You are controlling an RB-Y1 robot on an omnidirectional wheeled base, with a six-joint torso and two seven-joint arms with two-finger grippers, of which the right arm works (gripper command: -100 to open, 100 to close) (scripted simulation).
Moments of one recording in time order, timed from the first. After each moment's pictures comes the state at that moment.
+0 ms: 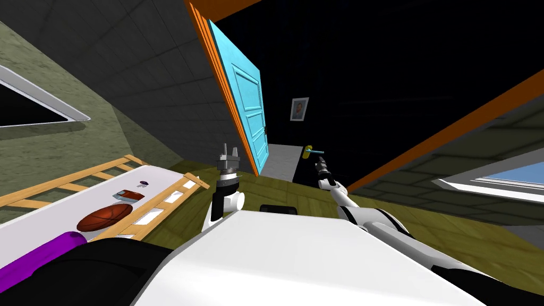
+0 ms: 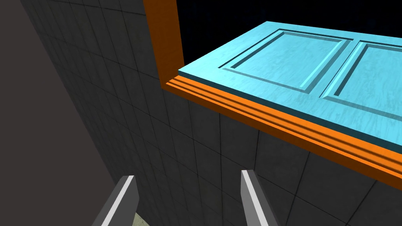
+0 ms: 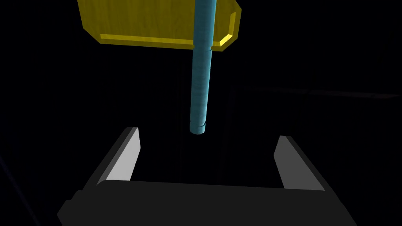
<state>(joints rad) -0.40 -0.38 -0.07 -0.59 -0.18 -0.53 -0.20</state>
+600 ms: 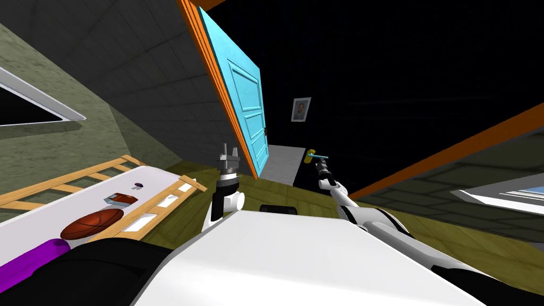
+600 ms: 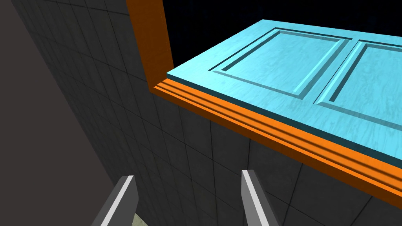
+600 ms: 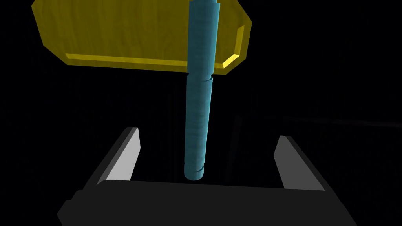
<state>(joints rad) -0.40 -0.38 -0.08 -0.58 -0.18 -0.53 -0.20</state>
